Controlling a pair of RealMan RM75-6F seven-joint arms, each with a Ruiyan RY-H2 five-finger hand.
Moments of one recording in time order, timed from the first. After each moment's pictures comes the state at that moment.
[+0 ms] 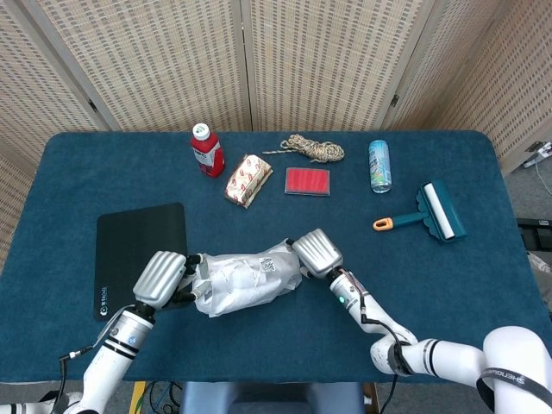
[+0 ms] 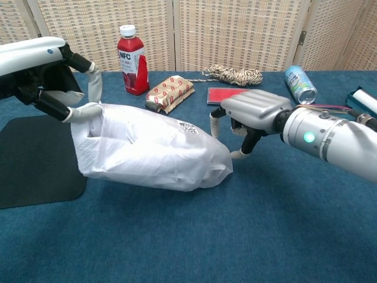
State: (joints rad) left arm -0.56 -1.34 -0.14 -1.99 1.21 1.20 0.28; right arm 0.80 -1.70 0.18 -1.32 -1.20 0.87 -0.49
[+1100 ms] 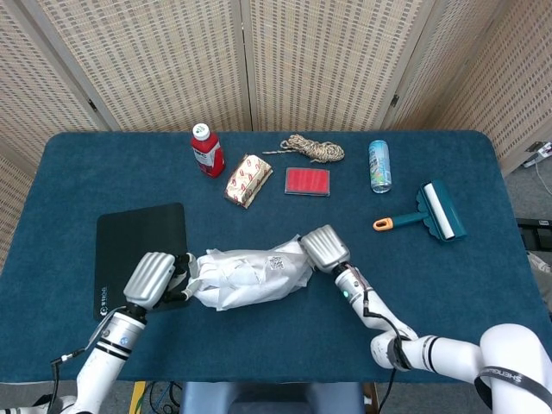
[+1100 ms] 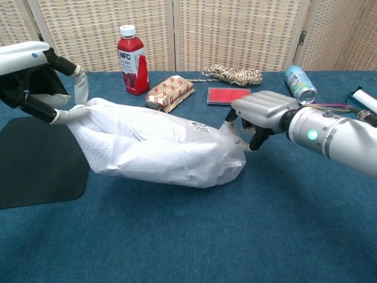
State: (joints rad) left arm -0.52 -1.33 -0.14 -1.97 1.22 1.23 0.23; right arm 0.81 -1.68 0.16 -1.30 -1.10 0.89 -0.53
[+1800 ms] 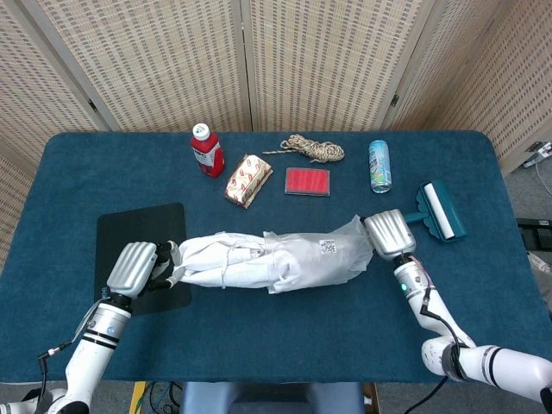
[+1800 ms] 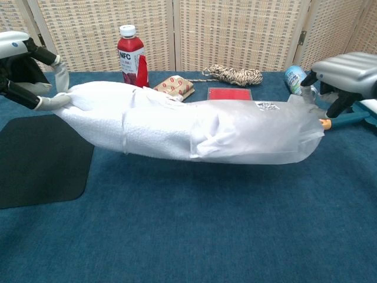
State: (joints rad) left arm -0.52 -1.29 -0.18 -1.93 1.17 1.21 0.21; right arm 0.67 -1.40 0.14 -1.48 -1.05 1.04 -0.56
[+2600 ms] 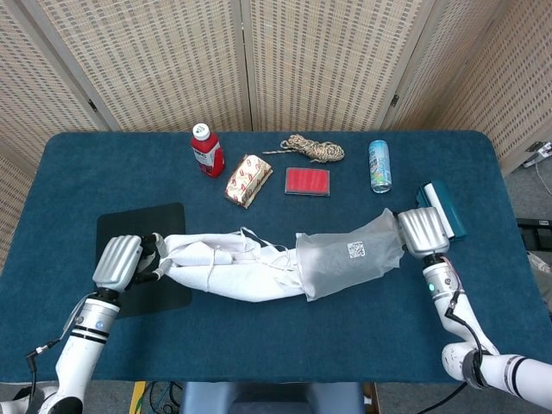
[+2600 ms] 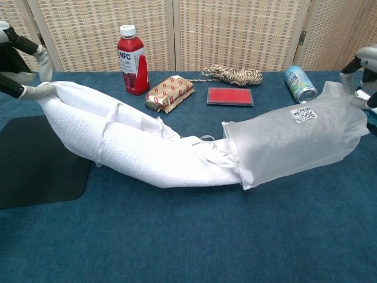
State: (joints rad) left arm -0.50 -1.26 -0.20 -1.91 1.15 1.23 0.20; right arm 0.60 -1.34 0.14 -1.48 -1.05 1.12 -0.53
